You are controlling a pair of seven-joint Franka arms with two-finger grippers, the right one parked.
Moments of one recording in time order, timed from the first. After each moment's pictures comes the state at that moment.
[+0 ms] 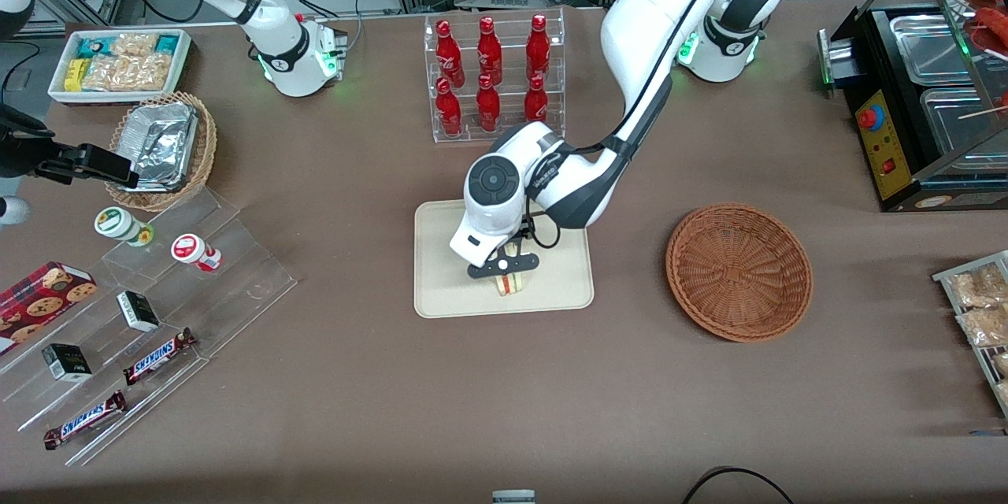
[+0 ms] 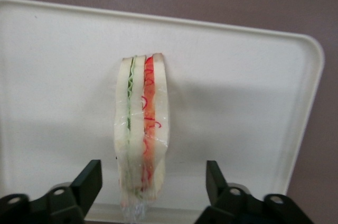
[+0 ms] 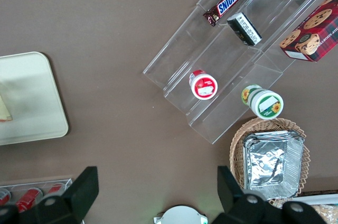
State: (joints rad) arm -0.71 0.83 -0.11 -1.18 -0.02 2.00 -0.95
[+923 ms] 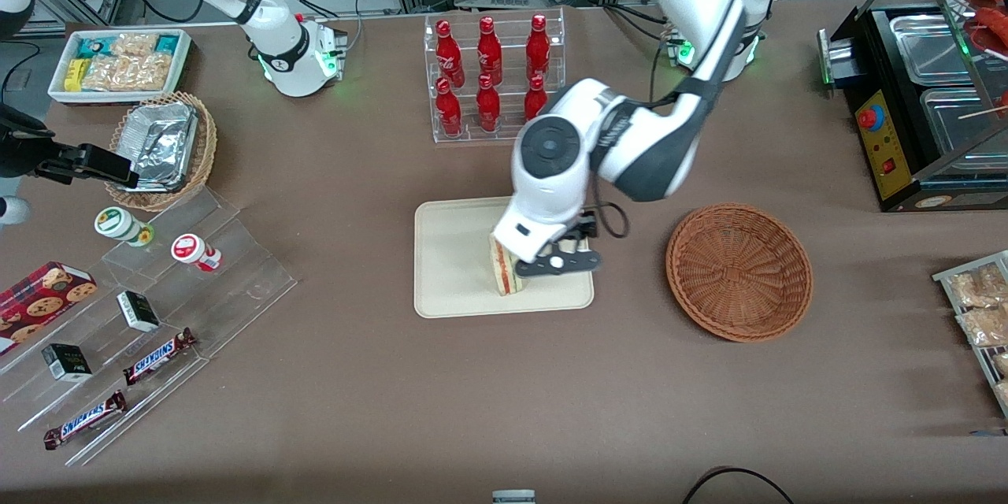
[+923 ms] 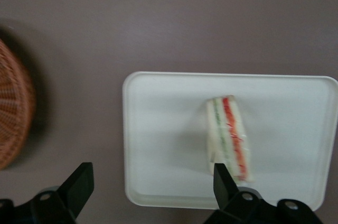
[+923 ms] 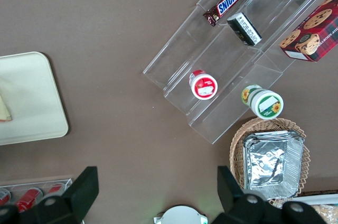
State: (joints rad) arm -0.64 0.58 0.01 -1.29 0.01 1.83 -0.70
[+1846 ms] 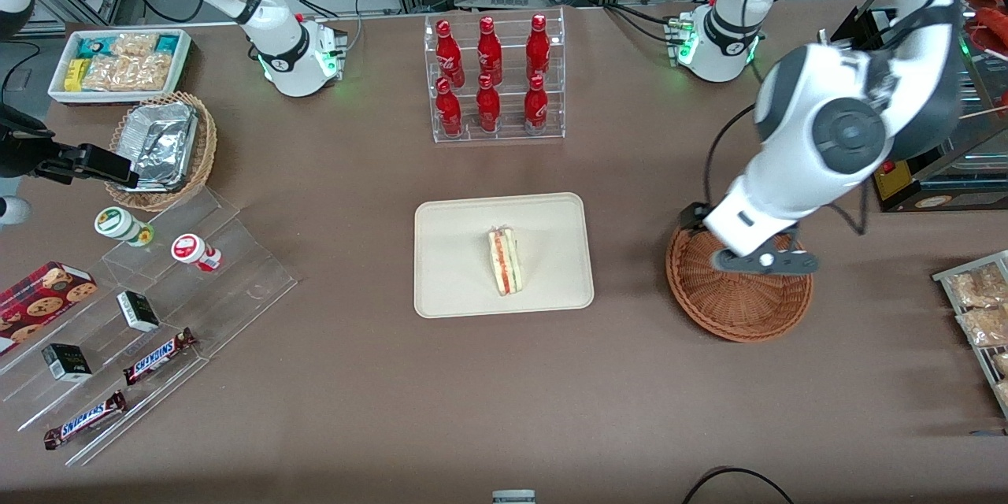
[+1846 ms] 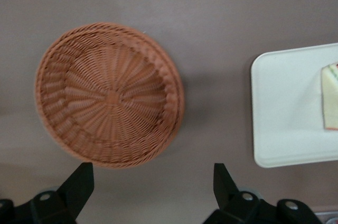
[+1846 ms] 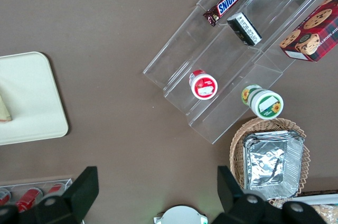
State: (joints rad) arm -0.29 0.18 0.02 -1.70 -0.01 1.76 -0.18
